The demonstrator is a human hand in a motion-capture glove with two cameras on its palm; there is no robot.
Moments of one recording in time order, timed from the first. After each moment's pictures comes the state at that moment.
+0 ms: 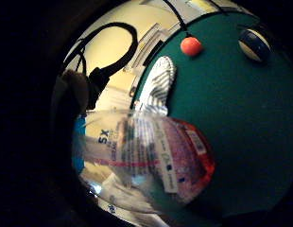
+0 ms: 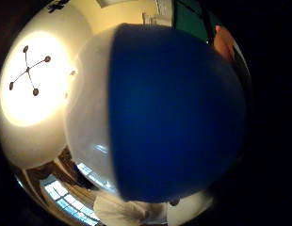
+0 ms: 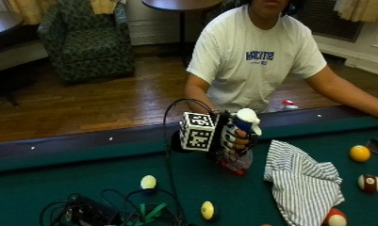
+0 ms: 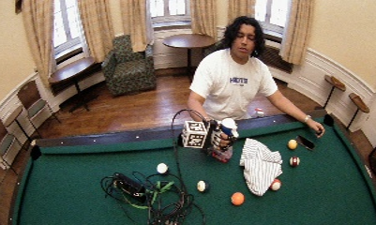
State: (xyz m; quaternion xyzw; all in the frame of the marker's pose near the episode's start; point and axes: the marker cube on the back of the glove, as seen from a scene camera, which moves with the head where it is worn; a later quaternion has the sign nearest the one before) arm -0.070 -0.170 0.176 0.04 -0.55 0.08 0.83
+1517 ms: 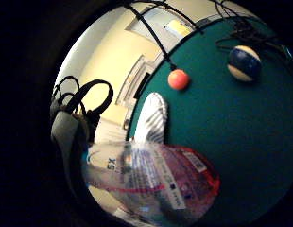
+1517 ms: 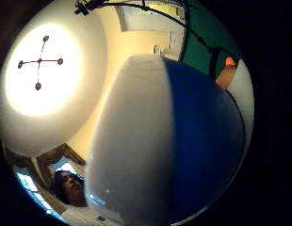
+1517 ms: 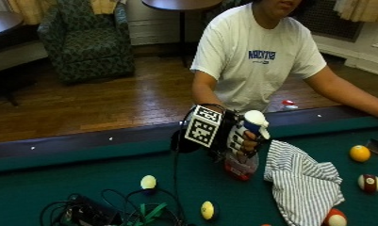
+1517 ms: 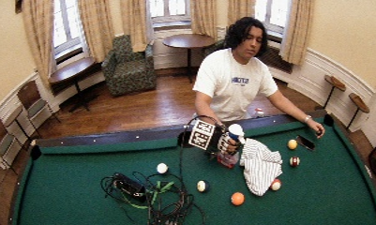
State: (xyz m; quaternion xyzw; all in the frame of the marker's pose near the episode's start) arm -0.081 -0.204 0.170 0.19 -0.49 0.16 0.84
